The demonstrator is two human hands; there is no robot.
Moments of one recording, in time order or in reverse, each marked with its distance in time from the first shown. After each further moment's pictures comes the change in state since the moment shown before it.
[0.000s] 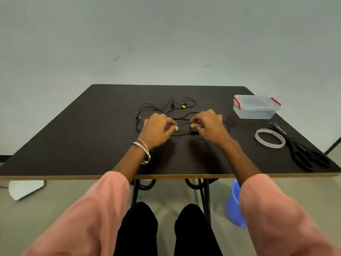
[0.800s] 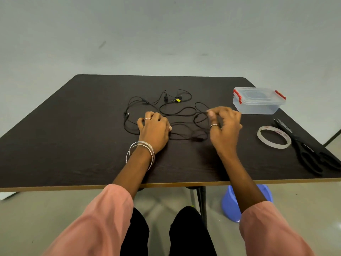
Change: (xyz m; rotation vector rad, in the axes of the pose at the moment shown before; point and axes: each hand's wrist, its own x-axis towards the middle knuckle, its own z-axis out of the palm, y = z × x) left_hand 0.012 -0.004 0.056 0.205 0.033 -0.162; right_hand -0.026 0.026 0.024 0.421 0.647 0.179
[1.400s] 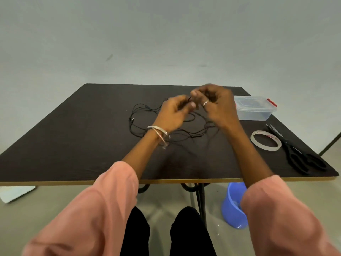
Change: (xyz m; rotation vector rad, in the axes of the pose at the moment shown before) left_hand 0.015 0.057 -0.074 -0.959 -0.036 0.170; right_hand 0.053 -0.079 -0.030 0.329 -0.333 -0.133
